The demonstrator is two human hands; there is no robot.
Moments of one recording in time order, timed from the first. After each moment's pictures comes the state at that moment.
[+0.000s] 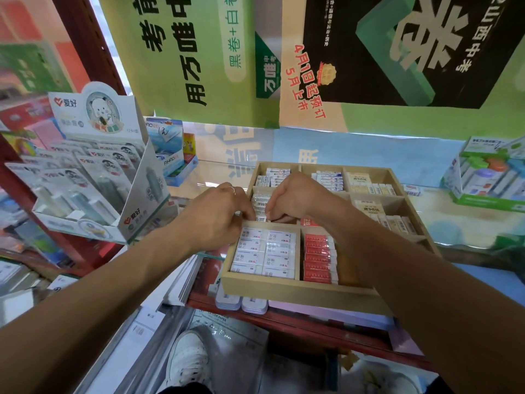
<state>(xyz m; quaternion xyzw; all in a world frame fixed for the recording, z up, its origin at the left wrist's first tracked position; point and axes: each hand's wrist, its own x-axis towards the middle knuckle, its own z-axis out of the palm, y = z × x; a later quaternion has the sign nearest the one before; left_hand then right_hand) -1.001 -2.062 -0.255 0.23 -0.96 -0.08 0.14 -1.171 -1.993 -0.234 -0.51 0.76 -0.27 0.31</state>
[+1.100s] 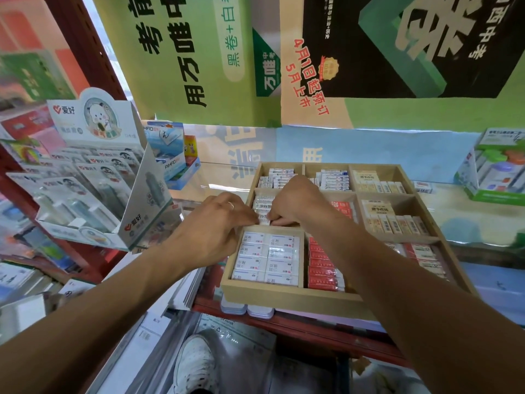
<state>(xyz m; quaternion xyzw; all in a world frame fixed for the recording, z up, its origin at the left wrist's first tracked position) -0.995 -2.062 -0.266 0.17 -0.98 -0.03 0.14 -1.170 -2.031 -0.259 -0.37 0.82 -0.28 0.33</state>
